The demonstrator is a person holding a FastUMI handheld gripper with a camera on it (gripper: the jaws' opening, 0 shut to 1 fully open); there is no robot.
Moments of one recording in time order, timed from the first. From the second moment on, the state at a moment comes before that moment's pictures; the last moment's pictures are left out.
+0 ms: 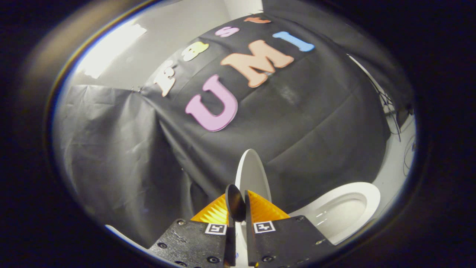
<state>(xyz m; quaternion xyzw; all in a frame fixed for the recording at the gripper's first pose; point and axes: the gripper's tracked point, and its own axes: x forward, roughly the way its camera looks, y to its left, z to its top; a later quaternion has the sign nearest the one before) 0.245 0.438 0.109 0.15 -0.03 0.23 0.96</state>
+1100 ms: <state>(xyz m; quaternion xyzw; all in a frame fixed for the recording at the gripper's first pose) 0.225 0.624 0.064 -0.16 0.01 0.30 0.94</state>
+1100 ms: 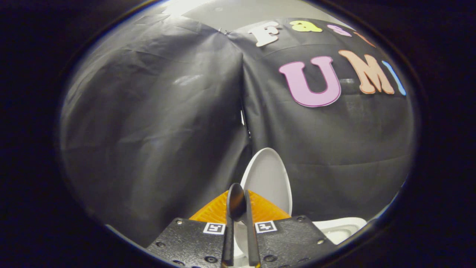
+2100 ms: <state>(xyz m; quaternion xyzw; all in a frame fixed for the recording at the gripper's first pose) 0.168 0.608 0.155 -0.12 -0.11 0.31 0.94</state>
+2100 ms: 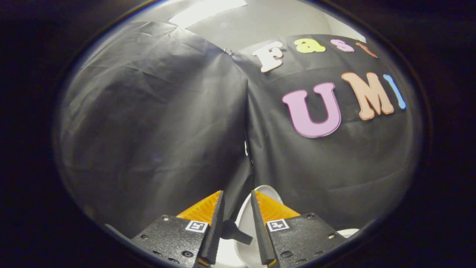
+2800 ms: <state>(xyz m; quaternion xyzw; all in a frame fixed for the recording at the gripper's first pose) 0.140 0.322 0.202 -0.12 -0.14 0.14 0.97</state>
